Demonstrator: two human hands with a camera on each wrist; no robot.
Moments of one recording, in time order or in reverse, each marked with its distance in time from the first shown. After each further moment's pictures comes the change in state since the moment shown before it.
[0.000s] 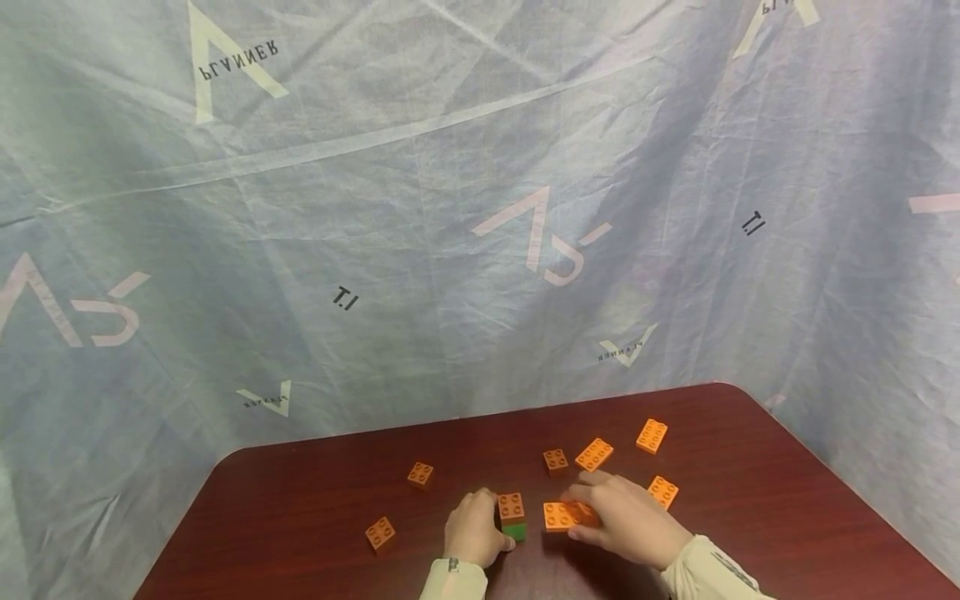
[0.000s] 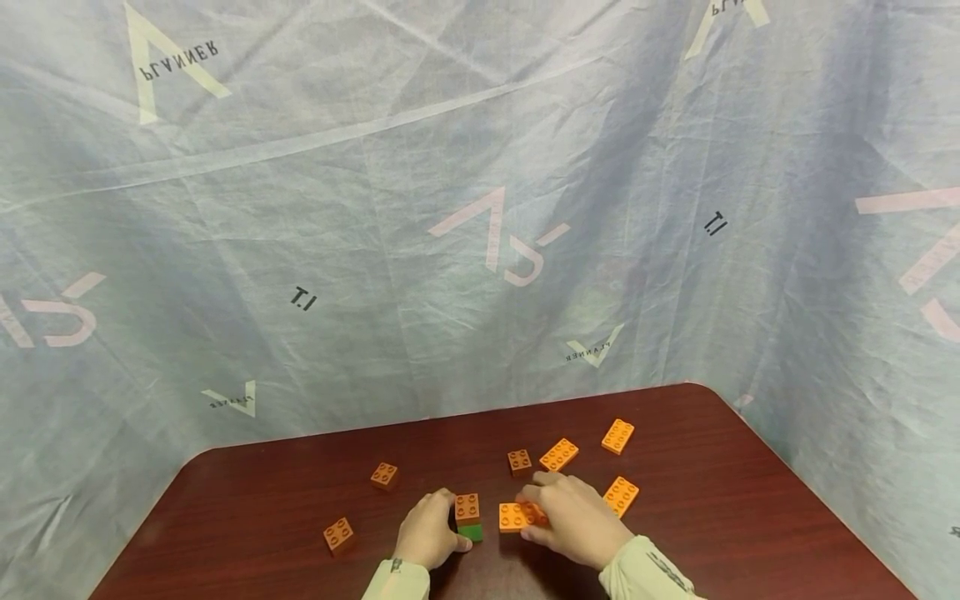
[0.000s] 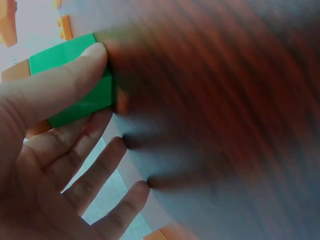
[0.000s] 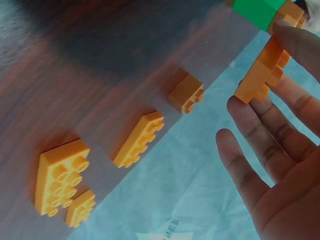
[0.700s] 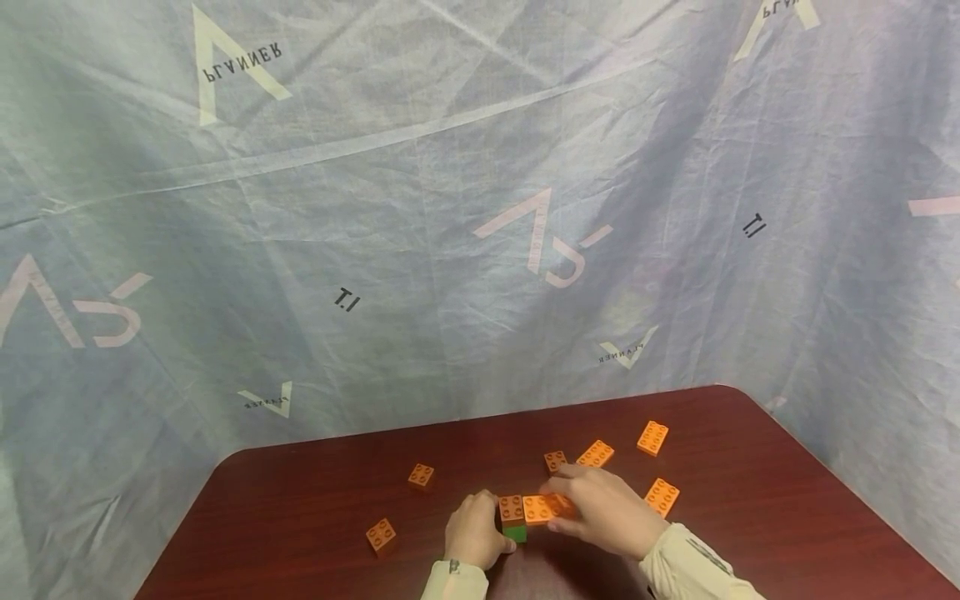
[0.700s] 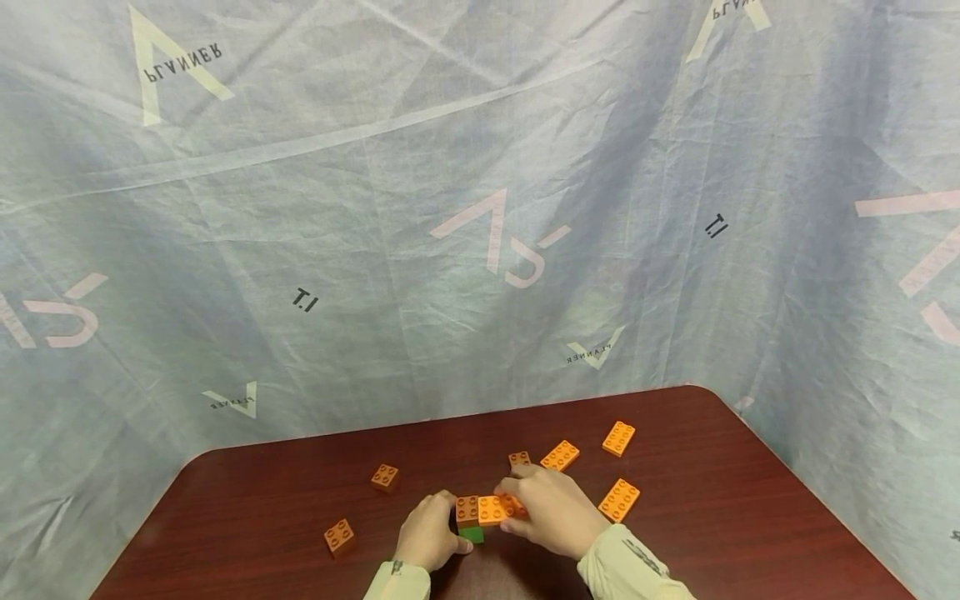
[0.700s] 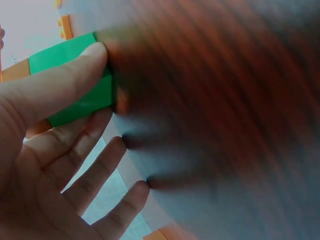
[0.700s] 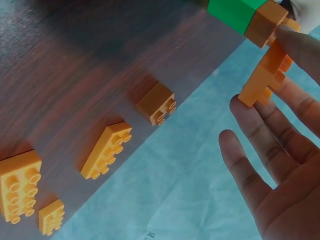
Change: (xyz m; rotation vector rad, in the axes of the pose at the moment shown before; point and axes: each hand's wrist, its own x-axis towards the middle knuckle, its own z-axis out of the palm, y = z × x) left_hand -0.002 0.000 -0.001 -0.011 0.019 0.010; right_hand 0.024 -0.013 -0.002 0.016 0.029 -0.068
